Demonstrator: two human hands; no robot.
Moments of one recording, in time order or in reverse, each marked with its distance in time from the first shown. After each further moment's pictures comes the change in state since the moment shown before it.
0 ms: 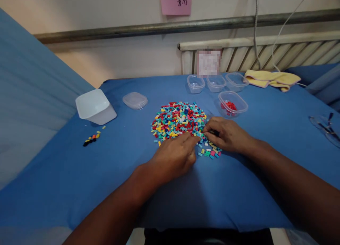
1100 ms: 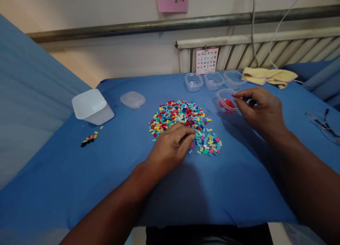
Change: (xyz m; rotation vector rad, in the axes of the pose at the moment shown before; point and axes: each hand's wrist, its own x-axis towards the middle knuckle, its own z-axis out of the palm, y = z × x) left_hand 0.010 -0.012 0.013 -0.451 0.548 0.093; right_hand -0.013 0.032 -0.062 -0.198 0.603 0.309
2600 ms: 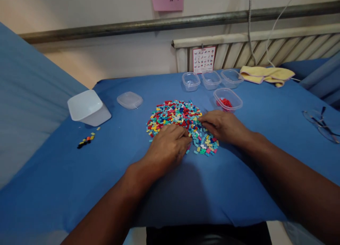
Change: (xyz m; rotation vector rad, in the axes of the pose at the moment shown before) left_hand 0.001 -0.010 -0.010 0.464 -0.269 0.226; right_hand -0.025 -0.030 0.051 0.063 -0.509 -0.319
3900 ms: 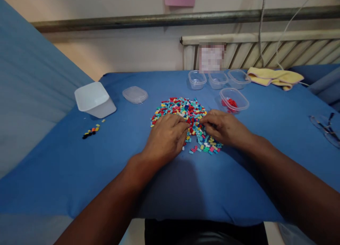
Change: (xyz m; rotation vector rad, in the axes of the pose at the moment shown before) left_hand 0.001 -0.005 -0.006 0.004 0.133 -0.157; right_hand 0.004 -0.014 -0.002 0.131 -0.033 -0.019
